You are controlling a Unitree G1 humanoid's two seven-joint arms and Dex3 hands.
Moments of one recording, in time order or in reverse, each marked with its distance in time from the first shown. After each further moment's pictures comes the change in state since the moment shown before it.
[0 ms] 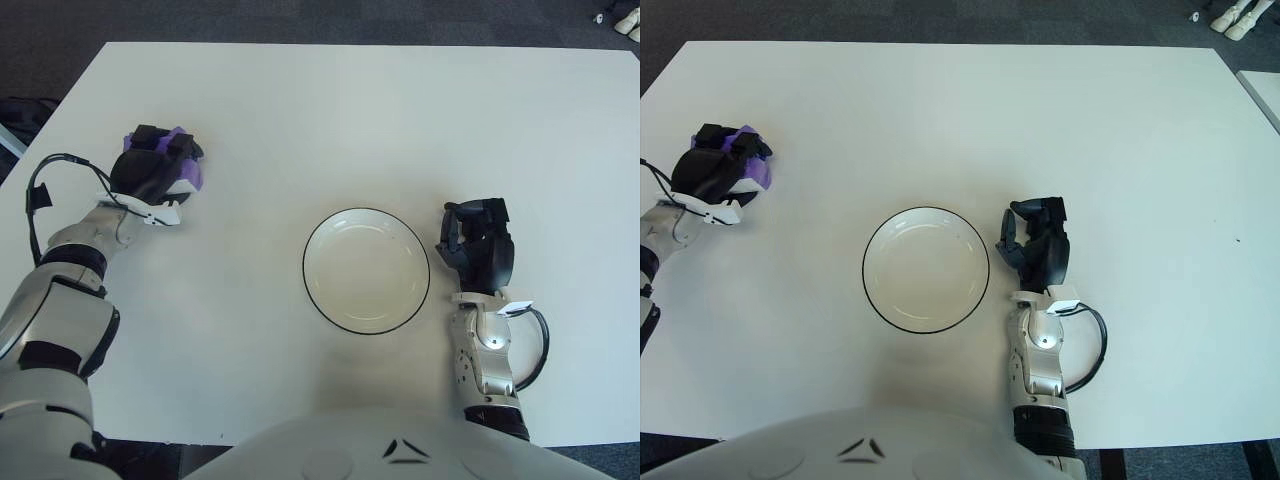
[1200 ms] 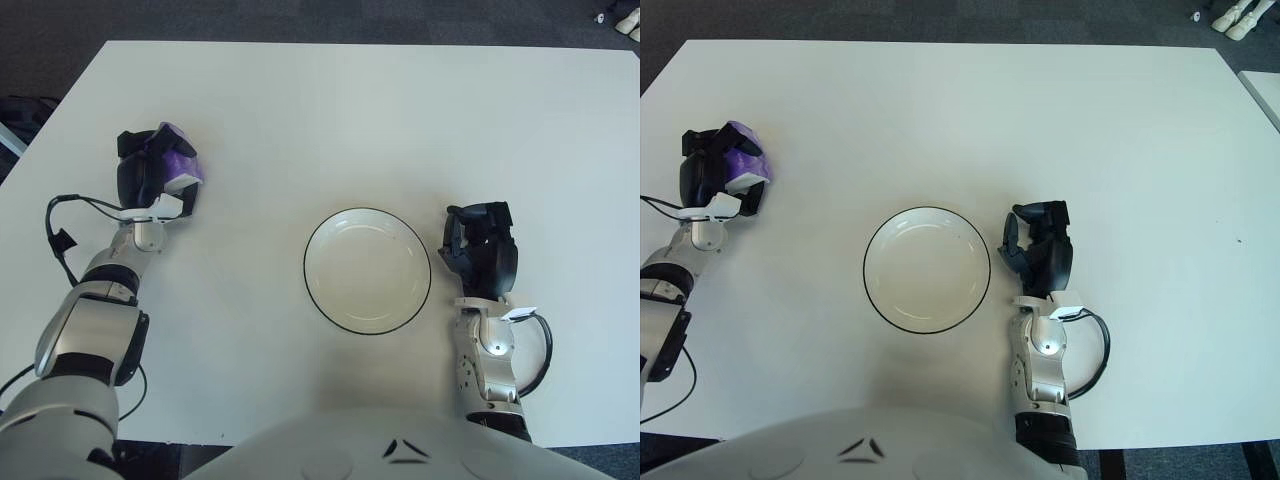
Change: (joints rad) left arm 0.077 -0.180 0.391 0.021 -0.516 -0.223 -0.117; right arm 0.015 -0.003 0.006 -0.016 0.004 -0.007 0.010
